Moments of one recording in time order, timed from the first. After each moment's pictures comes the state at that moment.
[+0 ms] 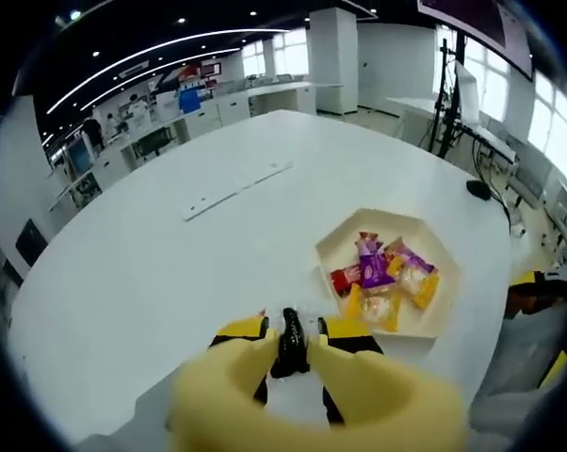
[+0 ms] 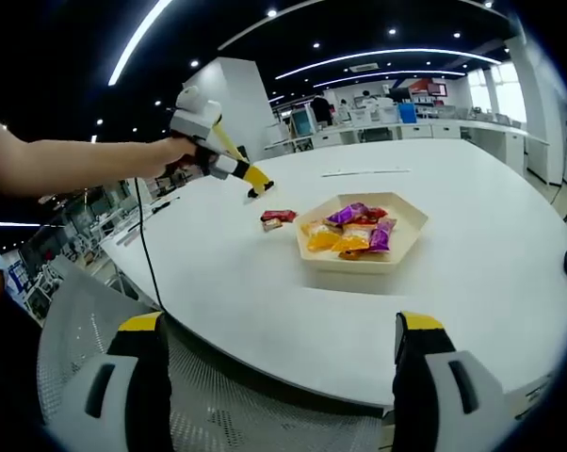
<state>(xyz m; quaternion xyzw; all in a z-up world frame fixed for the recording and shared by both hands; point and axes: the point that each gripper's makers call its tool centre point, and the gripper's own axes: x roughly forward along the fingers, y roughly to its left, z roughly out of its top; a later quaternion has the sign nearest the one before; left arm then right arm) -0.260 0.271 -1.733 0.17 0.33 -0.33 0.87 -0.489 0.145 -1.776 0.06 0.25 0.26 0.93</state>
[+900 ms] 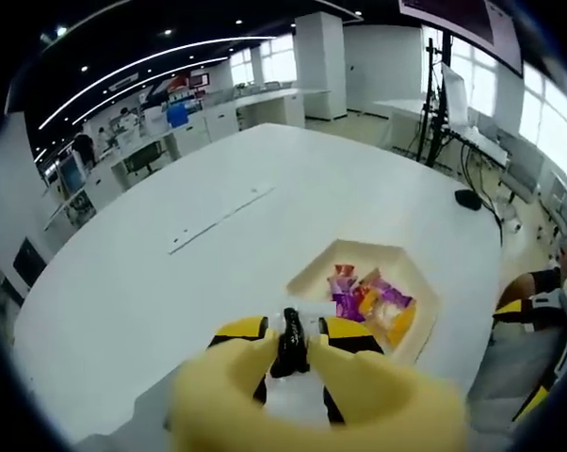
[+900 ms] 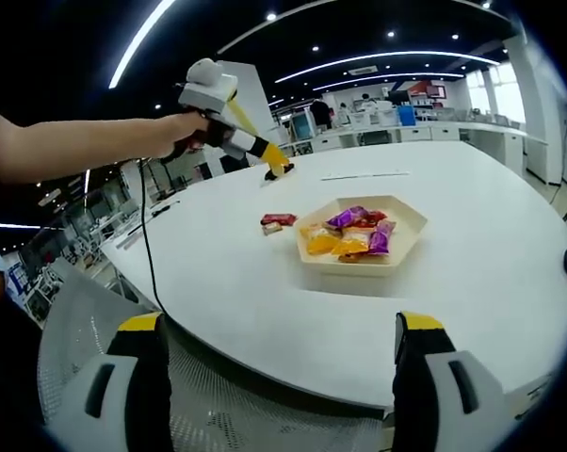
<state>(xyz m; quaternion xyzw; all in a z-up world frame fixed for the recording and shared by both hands) -0.265 0.215 -1.706 0.18 0.31 -0.36 0.86 -0.489 0.144 -1.774 0.07 0.24 0.26 0.93</state>
